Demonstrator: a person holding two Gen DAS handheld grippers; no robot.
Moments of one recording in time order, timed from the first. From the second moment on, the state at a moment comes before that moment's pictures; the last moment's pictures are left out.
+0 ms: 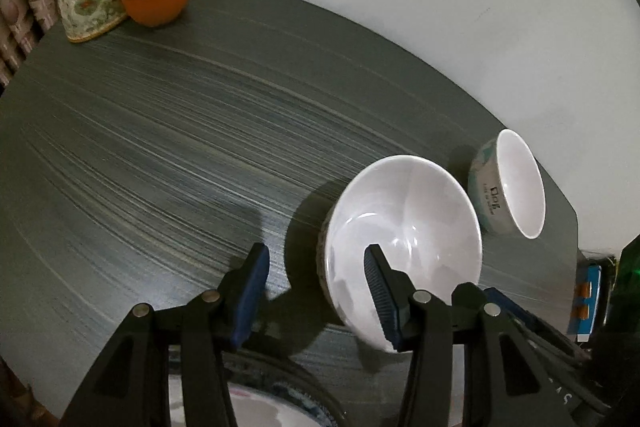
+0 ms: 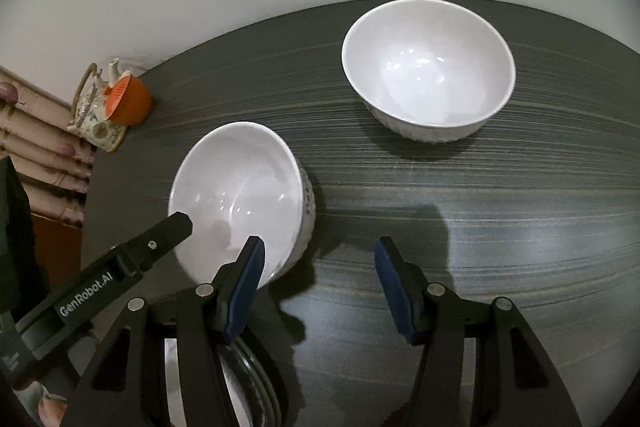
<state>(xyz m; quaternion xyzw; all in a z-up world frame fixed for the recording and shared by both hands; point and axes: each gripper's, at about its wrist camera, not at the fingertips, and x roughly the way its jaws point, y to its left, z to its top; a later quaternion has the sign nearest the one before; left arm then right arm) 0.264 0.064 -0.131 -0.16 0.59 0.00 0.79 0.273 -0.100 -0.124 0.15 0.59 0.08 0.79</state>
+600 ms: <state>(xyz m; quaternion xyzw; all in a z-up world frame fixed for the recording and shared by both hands) 0.269 0.057 -0.151 -0.18 0.60 -0.02 0.78 0.282 -0.091 -0.141 0.15 0.60 0.11 0.78</state>
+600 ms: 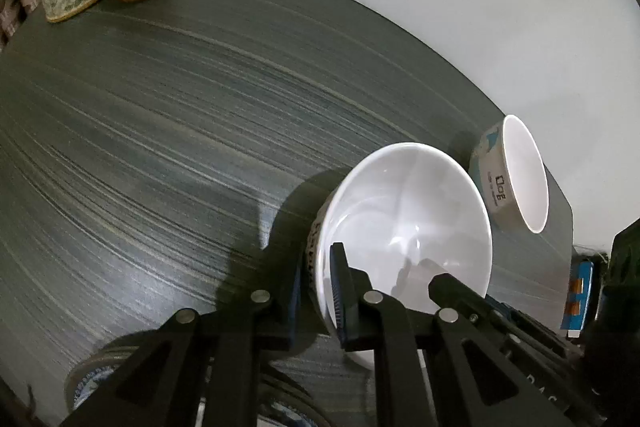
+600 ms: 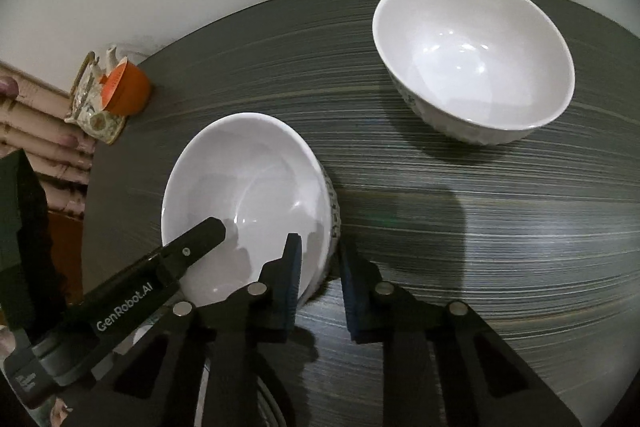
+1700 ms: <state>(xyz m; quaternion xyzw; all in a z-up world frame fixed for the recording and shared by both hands) 0.151 -0.018 -0.039 -0.13 0.56 -0.08 0.82 0.152 -0.143 -0.043 0.16 0.53 0.09 0.83</state>
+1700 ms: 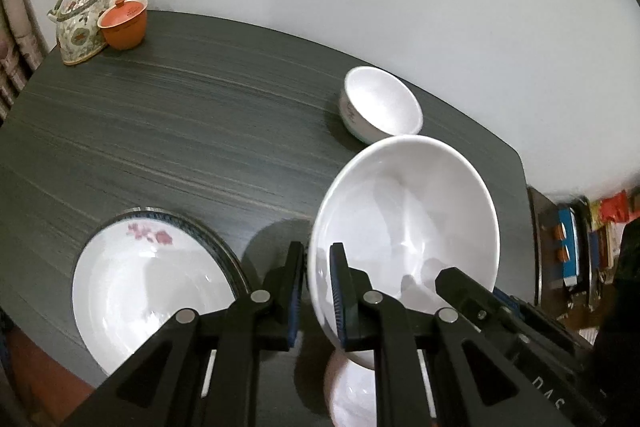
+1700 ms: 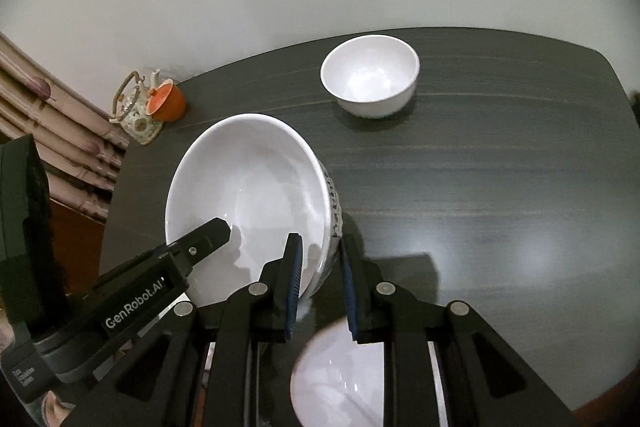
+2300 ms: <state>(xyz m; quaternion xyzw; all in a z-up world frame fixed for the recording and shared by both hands) 0.074 -0.065 -0.047 -0.09 0.60 -0.12 0.79 0.056 -0.194 -0.056 0.20 0.54 0.05 0.82</state>
